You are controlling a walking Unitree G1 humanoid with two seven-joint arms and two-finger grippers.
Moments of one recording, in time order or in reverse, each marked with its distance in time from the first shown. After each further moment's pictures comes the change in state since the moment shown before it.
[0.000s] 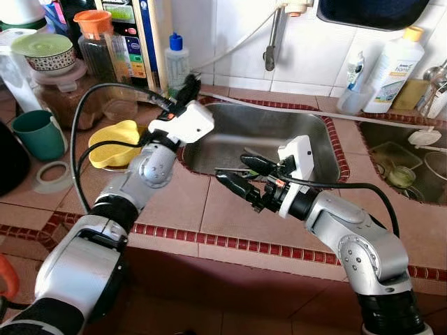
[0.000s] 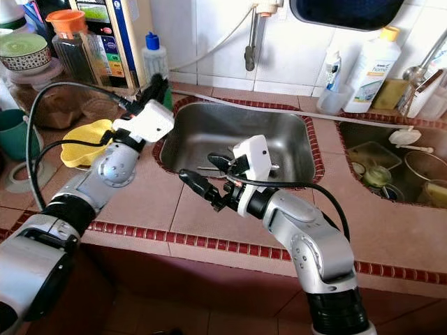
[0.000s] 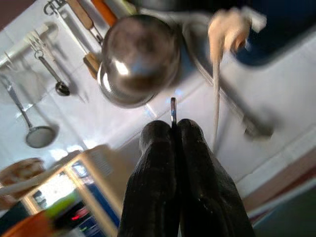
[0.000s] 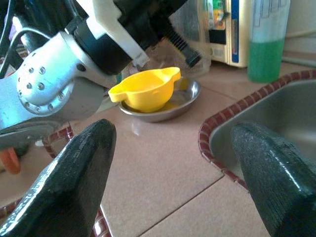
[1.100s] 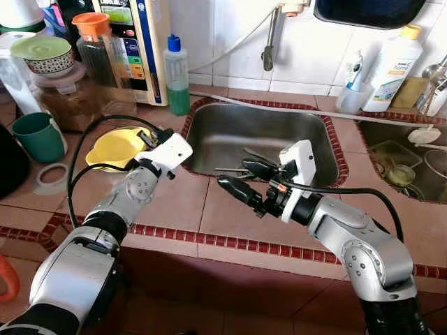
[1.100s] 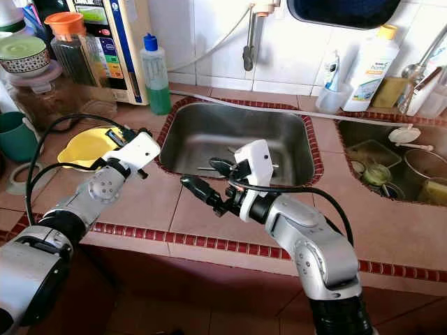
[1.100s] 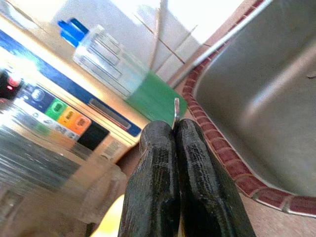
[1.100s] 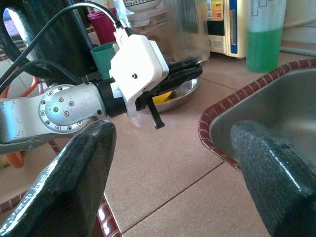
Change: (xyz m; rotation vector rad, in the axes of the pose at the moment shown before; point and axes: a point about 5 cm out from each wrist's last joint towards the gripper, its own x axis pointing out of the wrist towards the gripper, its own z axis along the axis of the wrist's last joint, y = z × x) left arm -0.061 0.003 -0.081 0.217 0.495 -0.237; right arm -0.008 0.003 -0.005 0.016 0.034 0.000
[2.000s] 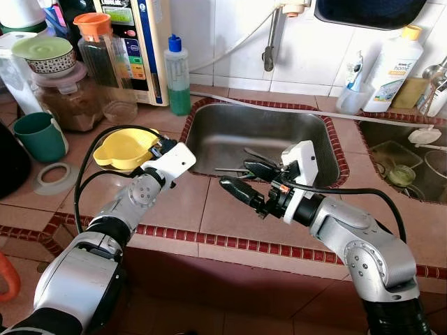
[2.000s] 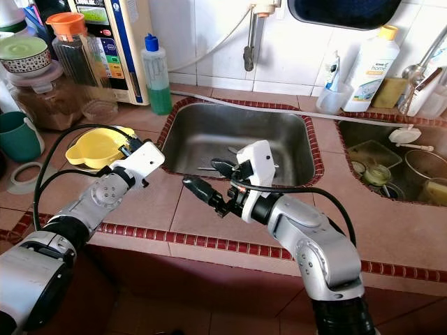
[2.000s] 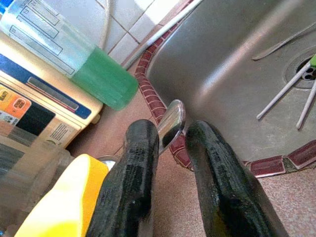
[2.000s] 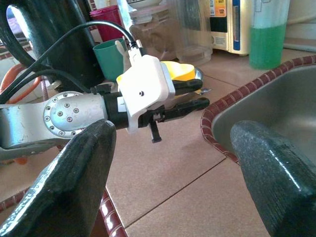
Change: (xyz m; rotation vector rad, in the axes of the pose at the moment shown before) left arm -0.006 -0.020 -0.009 -0.067 0.071 -0.172; right arm -0.002 0.000 -0.002 0.006 0.012 0.008
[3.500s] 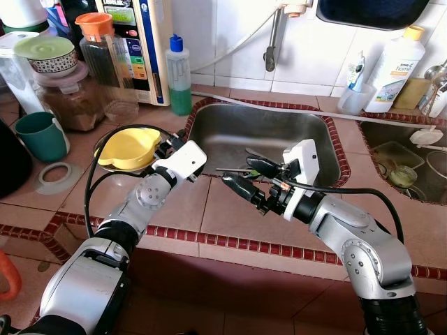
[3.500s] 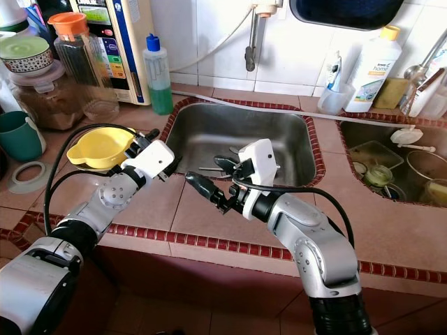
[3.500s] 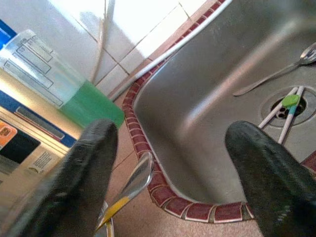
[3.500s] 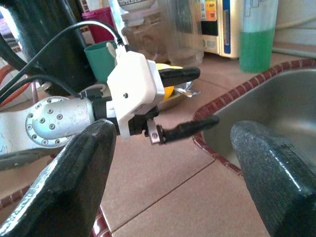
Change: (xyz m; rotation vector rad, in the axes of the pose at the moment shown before) left arm 0.002 -0.012 0.018 -0.062 -0.109 -0.031; right arm 0.000 -0.007 -0.001 -0.016 -0.009 -0.029
